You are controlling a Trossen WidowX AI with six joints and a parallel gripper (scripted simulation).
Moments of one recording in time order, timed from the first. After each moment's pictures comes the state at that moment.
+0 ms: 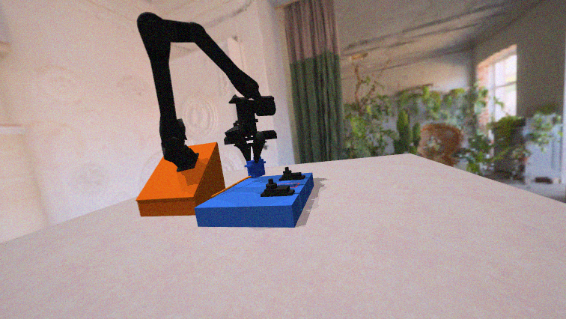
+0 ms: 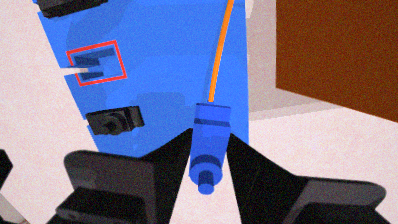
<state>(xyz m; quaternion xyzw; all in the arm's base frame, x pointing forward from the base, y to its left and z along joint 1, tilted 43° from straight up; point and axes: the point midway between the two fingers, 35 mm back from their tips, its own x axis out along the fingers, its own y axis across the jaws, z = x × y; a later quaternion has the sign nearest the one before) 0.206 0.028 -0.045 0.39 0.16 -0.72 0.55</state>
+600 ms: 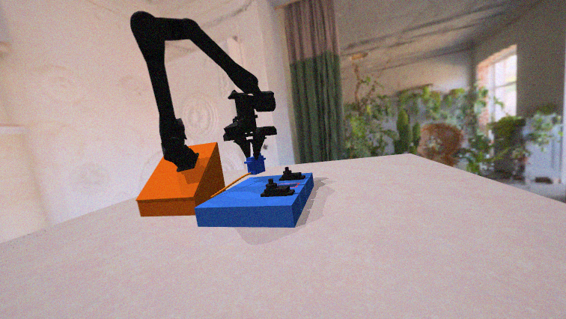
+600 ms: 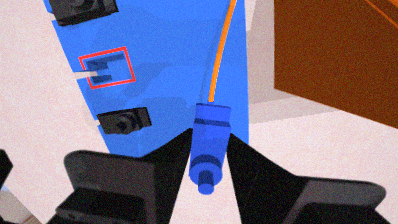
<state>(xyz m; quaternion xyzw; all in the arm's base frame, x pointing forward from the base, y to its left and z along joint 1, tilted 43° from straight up) 0.210 0.030 -0.031 0.39 0.16 -0.72 0.55</state>
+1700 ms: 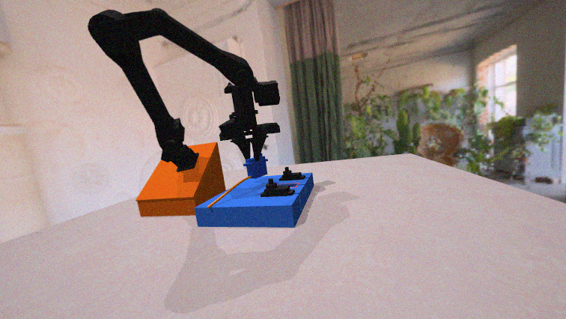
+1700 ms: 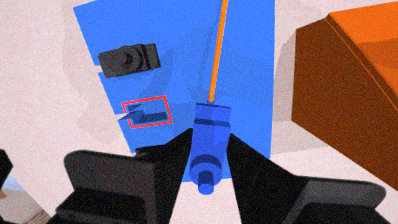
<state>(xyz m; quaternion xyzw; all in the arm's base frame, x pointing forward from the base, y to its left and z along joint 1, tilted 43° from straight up) 0.234 -0.026 0.020 0.40 0.16 -0.72 0.55</state>
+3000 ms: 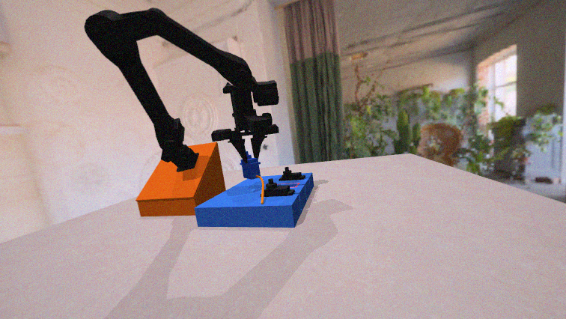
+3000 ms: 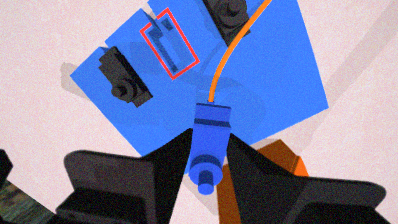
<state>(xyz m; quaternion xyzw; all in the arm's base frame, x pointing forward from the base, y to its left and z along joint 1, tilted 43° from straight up) 0.232 -0.029 0.023 0.03 0.53 -0.51 0.68</state>
